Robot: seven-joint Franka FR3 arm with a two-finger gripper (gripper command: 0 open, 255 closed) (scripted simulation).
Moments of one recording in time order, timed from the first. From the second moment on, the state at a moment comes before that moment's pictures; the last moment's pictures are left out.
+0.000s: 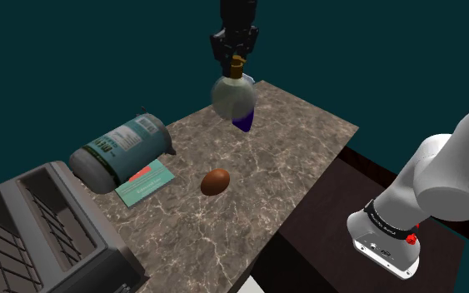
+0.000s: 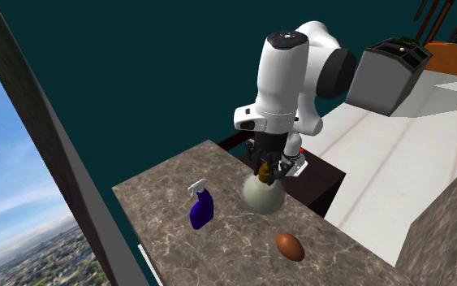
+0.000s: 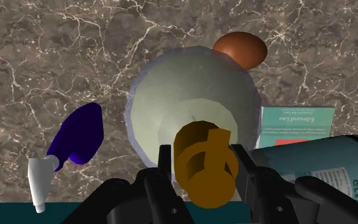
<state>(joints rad) 0.22 0.00 0.25 -1.62 -0.01 1.61 0.37</state>
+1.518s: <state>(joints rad) 0.22 0.00 0.25 -1.94 -0.01 1.93 0.37</state>
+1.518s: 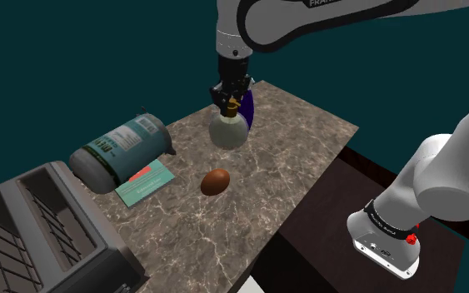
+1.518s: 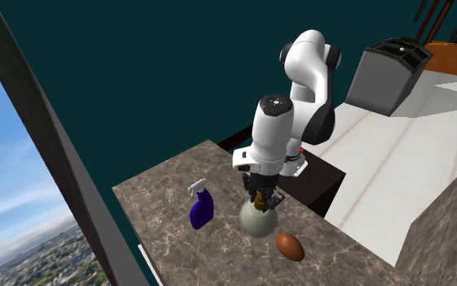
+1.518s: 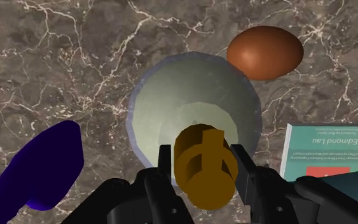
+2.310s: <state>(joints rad) 0.22 0.05 0.25 -2.05 -0.03 2.08 0.38</state>
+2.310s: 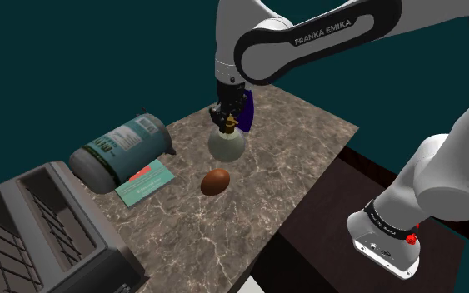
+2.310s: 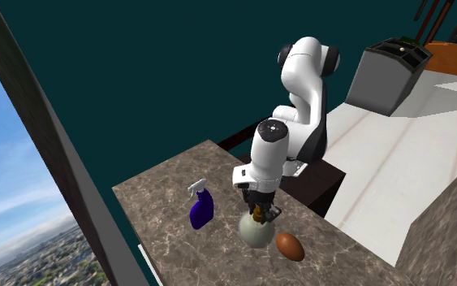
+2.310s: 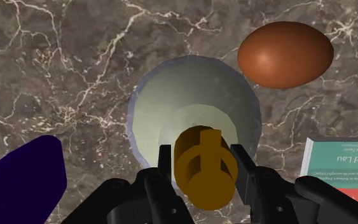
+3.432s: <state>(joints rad) 0.22 0.07 0.25 -2.08 -0.03 2.14 0.39</state>
